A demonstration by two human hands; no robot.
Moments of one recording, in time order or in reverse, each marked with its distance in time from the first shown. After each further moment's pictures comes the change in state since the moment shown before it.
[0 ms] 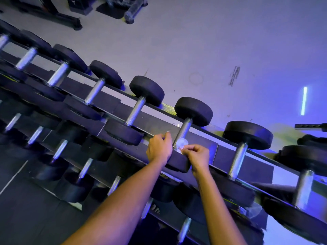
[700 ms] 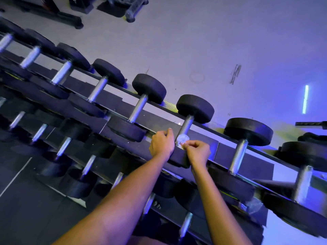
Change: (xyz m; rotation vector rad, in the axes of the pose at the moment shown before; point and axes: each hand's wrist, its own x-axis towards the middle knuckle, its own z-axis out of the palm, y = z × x) left_hand -0.005 0.003 -0.005 -0.022 -0.018 -0.013; right_hand -0.018 -0.012 0.010 -0.217 0.171 -0.047
